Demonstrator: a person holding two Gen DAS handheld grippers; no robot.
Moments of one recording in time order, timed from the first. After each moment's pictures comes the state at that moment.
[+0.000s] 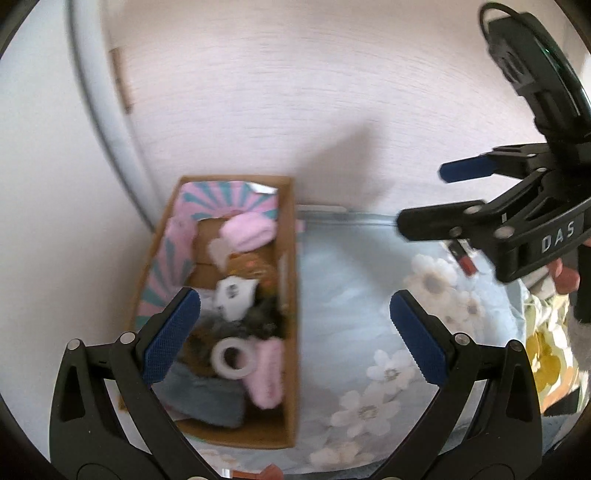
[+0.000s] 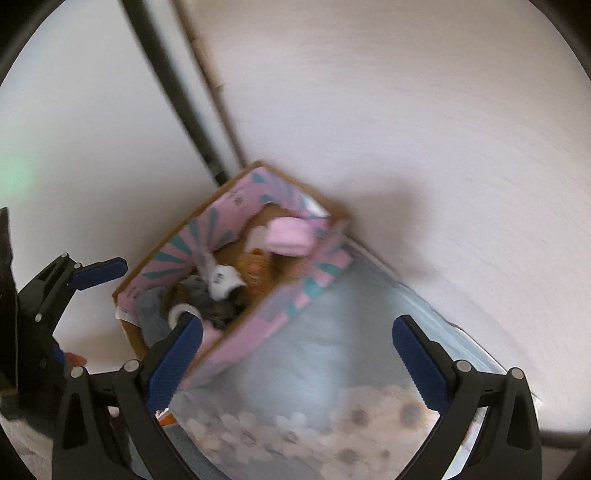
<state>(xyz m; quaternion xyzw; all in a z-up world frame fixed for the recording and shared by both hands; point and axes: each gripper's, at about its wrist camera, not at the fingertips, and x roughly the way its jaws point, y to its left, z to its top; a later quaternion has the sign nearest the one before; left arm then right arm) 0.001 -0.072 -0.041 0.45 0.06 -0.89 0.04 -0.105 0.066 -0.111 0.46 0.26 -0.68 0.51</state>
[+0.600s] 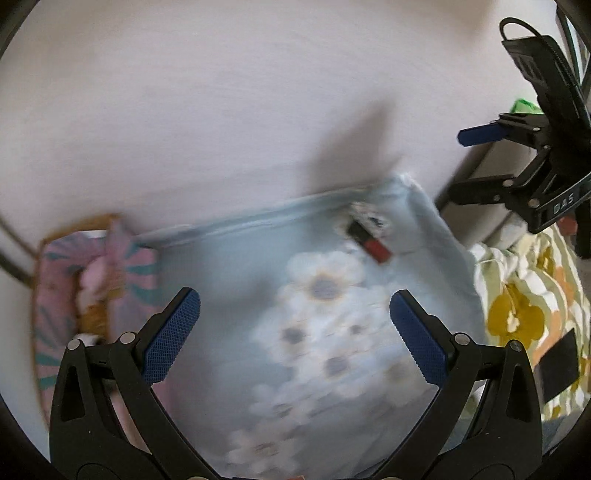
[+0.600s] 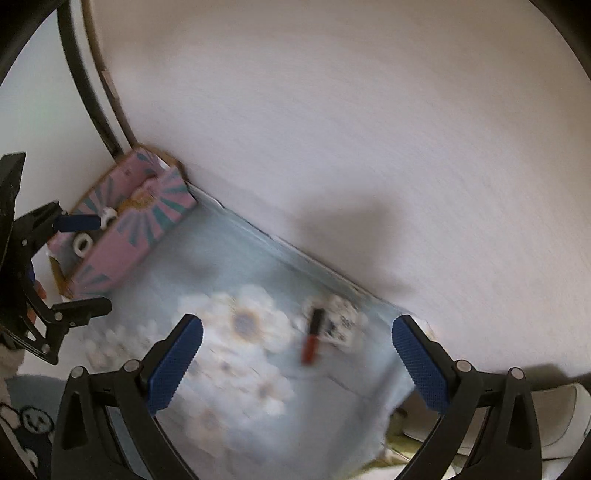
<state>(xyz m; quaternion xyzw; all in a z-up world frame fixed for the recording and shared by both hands) -0.063 0.091 -0.069 0.48 0.01 -0.87 -0.11 -0.208 0.272 -0.115 0.45 0.27 -0.74 0.42</state>
